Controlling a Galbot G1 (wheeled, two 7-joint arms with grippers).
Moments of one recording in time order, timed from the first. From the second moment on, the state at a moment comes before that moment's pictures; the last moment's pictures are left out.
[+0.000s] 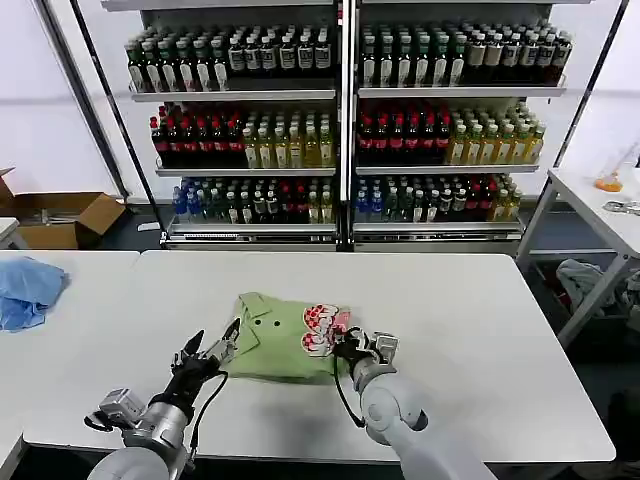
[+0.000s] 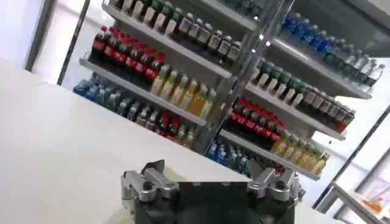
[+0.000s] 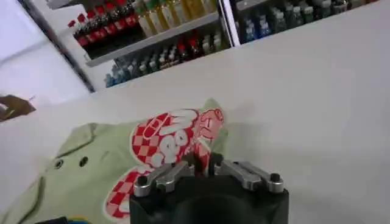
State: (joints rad) left arm 1.45 -1.31 -0.56 -2.19 -0.79 0.37 -0.16; right arm -0.86 1.27 -0.09 1.70 0.93 -0.43 0.57
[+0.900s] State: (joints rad) left arm 1.41 -1.29 -0.52 -2.14 -0.77 0.37 -0.15; right arm -0.81 1.06 0.05 1.60 0.71 -0.47 0.33
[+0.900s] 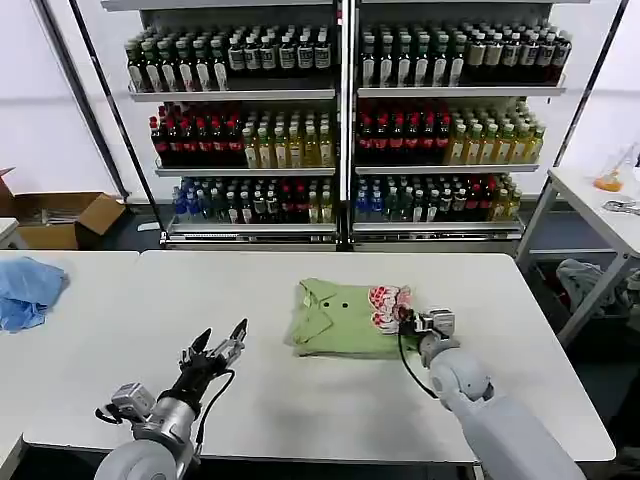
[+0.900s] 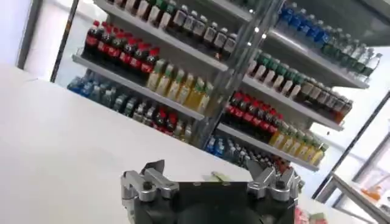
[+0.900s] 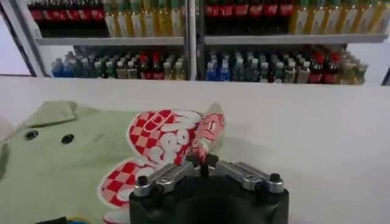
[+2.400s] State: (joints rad) left arm 1.44 -1.27 -0.43 -2.10 -0.30 0.21 -0.14; right arm -1.56 1.08 0.51 2.12 0.35 -0.06 0.20
